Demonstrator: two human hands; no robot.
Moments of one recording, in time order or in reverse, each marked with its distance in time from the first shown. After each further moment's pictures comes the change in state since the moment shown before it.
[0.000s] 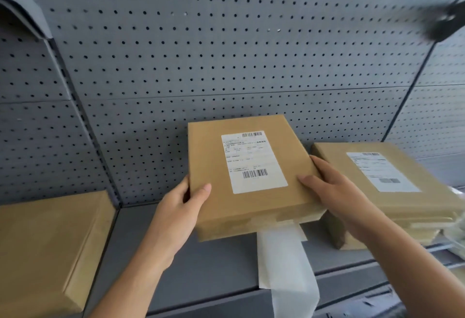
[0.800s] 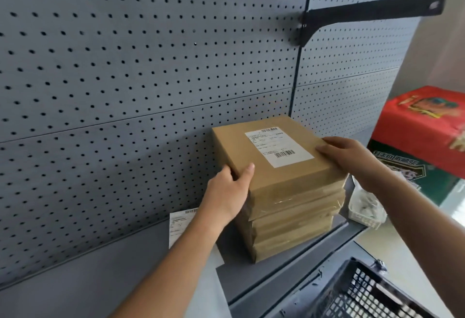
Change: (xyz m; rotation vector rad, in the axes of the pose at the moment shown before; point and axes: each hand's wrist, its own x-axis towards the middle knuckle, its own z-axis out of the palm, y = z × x) left_hand 0.075 0.071 0.275 0.253 -0.326 0.155; right_hand 0.039 0.049 -0.258 -0.158 0.406 0.080
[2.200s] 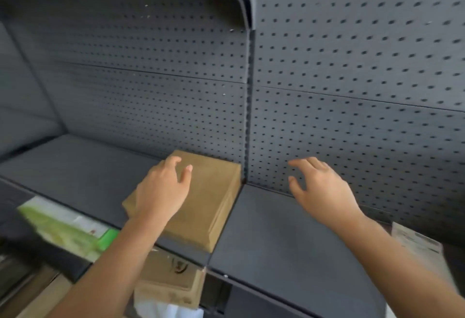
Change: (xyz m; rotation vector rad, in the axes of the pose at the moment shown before) left_hand -0.285 -0.234 -0.395 0.839 0.933 -0.576; right_hand -0.210 -0.181 0.441 -0.436 -0.449 -1.035
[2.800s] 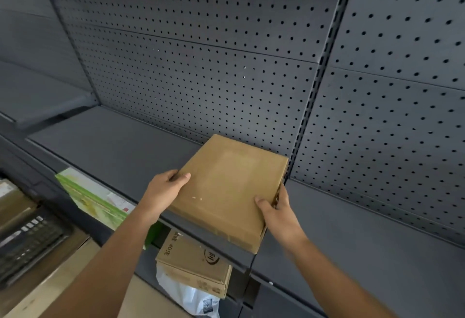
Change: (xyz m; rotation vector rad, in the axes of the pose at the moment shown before) left_hand 0.039 -0.149 0.046 -0.633 -0.321 -0.475; right_hand 0.006 -0.127 0.157 1.036 -0.504 0.611
